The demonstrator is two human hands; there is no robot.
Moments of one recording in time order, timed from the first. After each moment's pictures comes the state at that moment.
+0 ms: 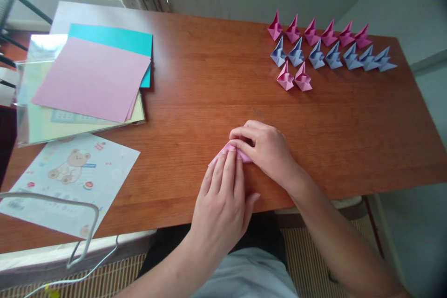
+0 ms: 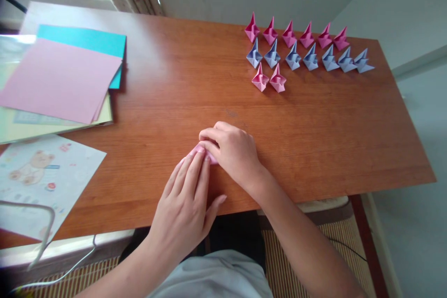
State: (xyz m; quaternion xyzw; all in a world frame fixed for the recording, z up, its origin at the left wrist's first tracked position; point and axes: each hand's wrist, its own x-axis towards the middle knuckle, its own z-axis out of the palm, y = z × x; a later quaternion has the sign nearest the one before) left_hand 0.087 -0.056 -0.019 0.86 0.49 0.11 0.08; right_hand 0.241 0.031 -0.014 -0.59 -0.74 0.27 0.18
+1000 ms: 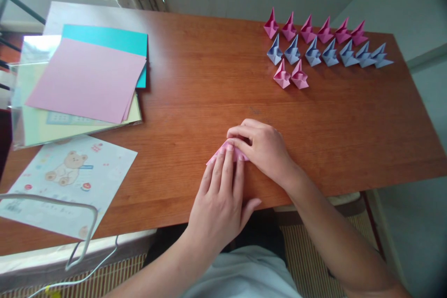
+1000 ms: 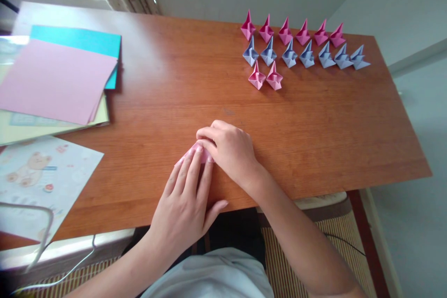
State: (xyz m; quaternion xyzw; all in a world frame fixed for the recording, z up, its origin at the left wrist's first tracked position) left_hand 0.083 -0.059 -0.027 0.88 0.46 0.07 0.08; right_hand 0.240 0.031 -0.013 -0.60 -0.73 0.28 0.19
